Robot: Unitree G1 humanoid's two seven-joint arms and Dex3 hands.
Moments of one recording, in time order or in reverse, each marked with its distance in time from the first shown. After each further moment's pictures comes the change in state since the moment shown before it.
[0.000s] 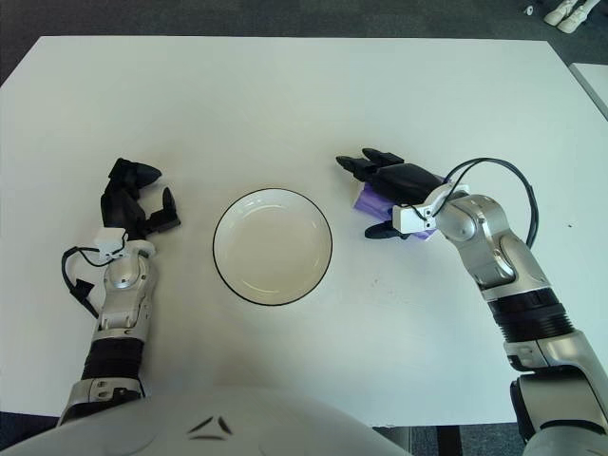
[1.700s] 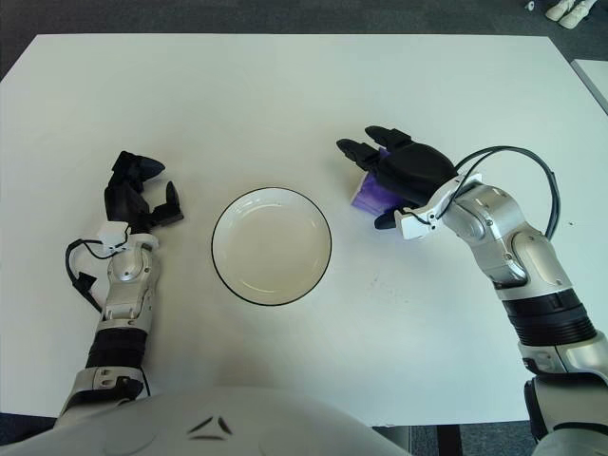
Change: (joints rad) left arm -0.051 -0.017 -0.003 0.058 -0.007 -0.034 -0.009; right arm -0.040 -0.066 -0.028 -0.124 -0.206 -0.130 -0.051
